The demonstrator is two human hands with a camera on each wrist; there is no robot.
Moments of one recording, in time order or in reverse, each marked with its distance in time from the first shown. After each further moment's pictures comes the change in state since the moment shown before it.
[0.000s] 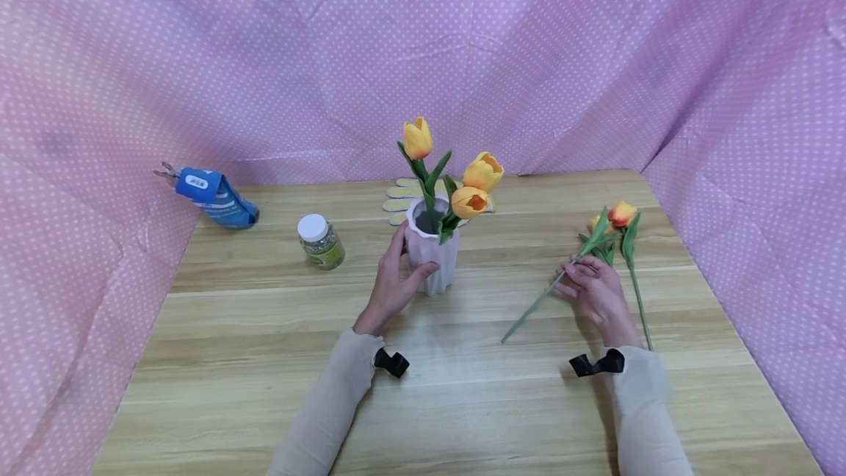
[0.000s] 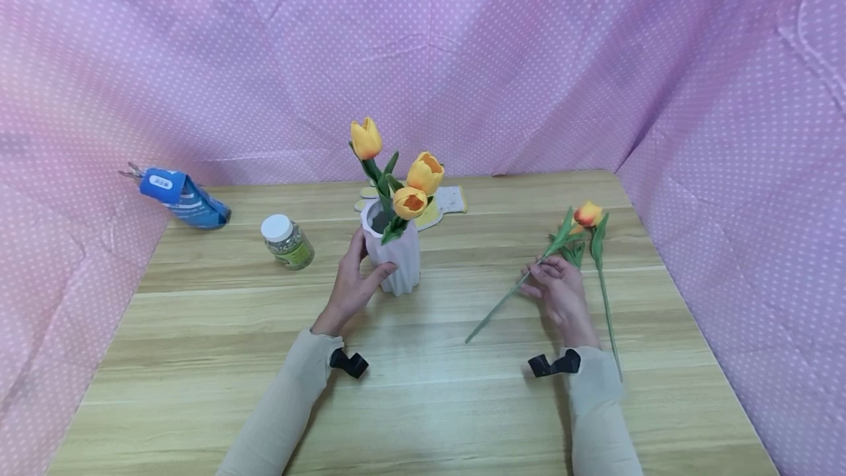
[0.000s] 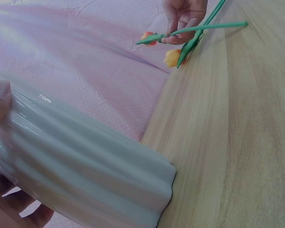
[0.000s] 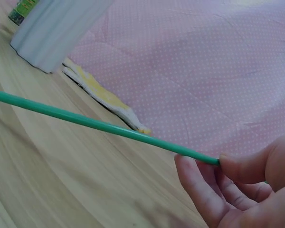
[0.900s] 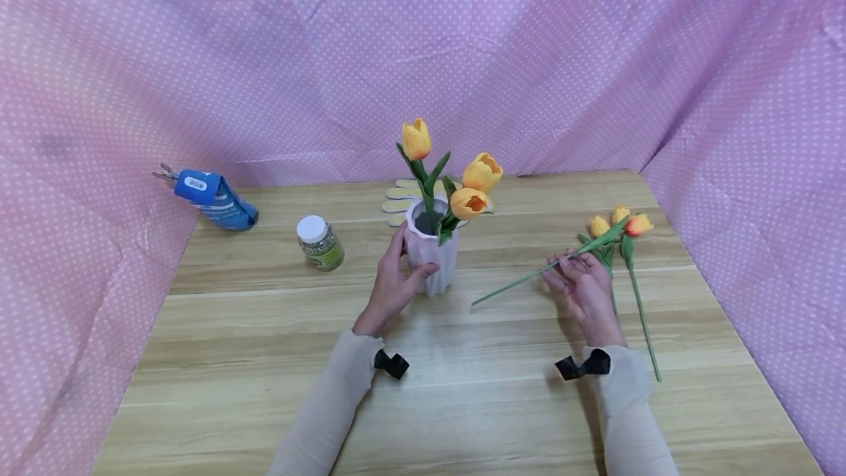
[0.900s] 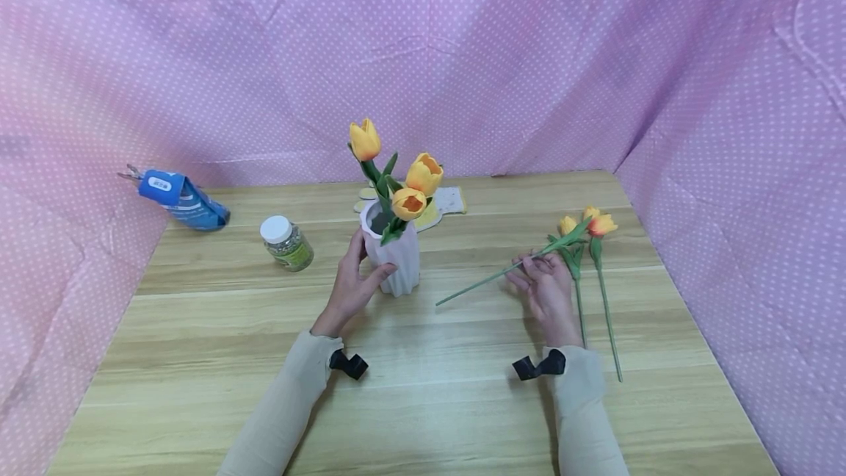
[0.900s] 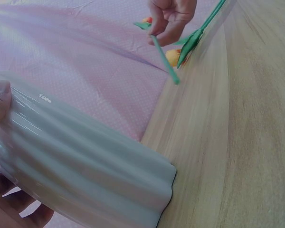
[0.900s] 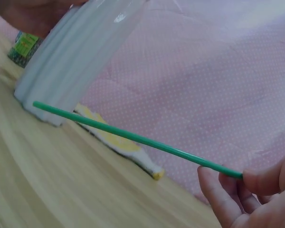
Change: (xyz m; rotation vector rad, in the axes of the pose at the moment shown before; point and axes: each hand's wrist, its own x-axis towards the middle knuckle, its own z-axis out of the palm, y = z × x) left_hand -0.001 0.003 0.000 0.010 -0.001 -0.009; right_hand -0.002 0.007 0.033 0.141 0.088 -0.105
